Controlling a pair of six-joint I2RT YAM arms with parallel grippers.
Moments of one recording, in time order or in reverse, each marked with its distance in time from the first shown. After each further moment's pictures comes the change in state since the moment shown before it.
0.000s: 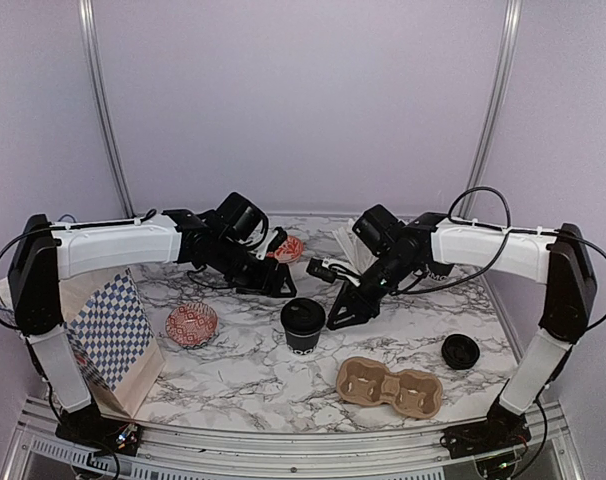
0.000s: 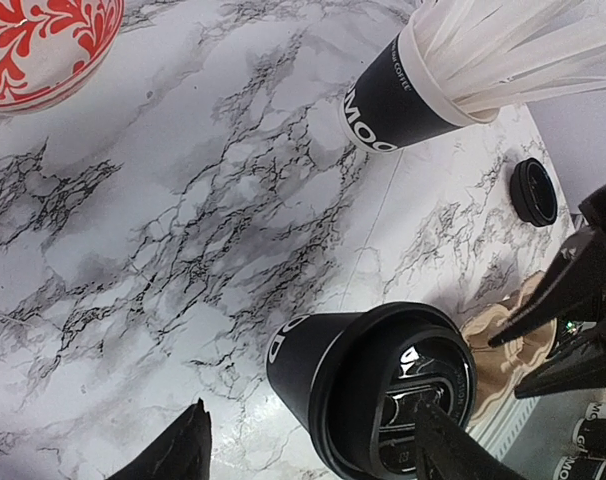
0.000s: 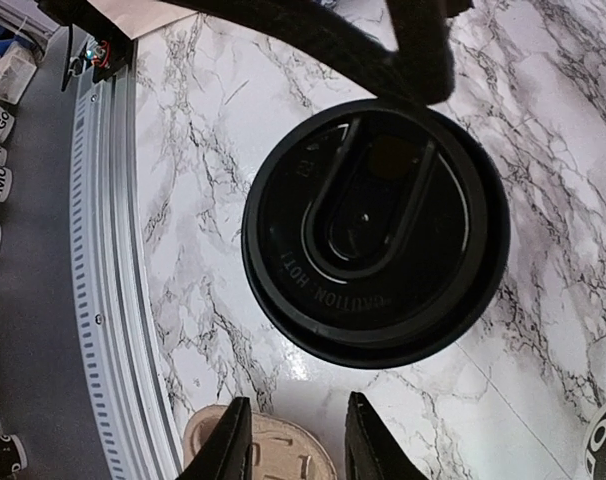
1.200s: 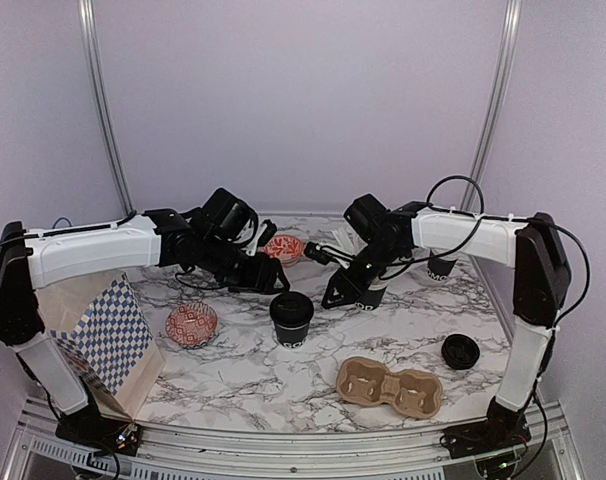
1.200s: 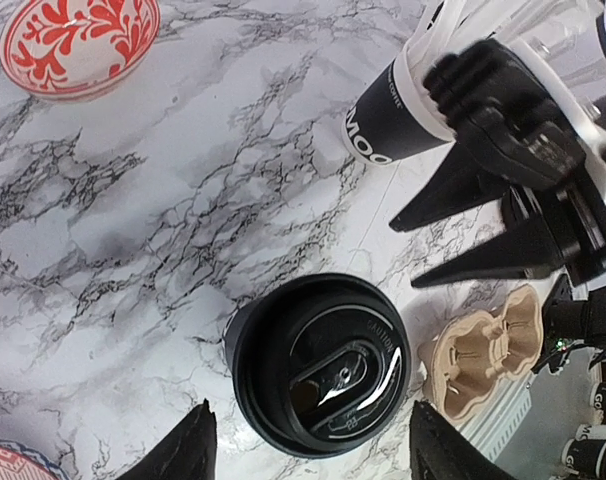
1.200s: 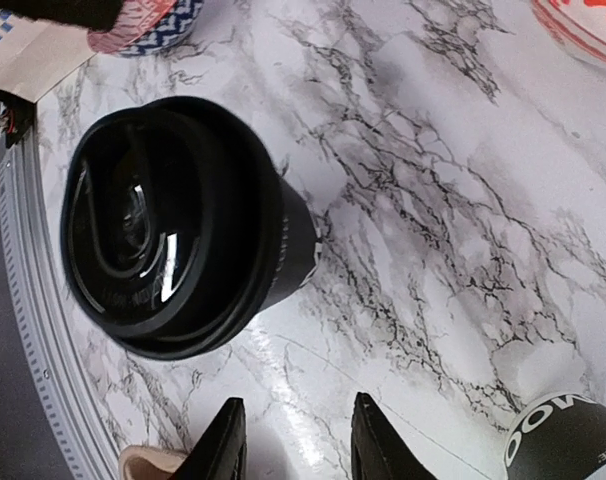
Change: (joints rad) left arm -0.024 -0.119 -0.082 0.008 -0.069 -0.083; right arm -0.046 0.188 0.190 -0.001 0.146 0.089
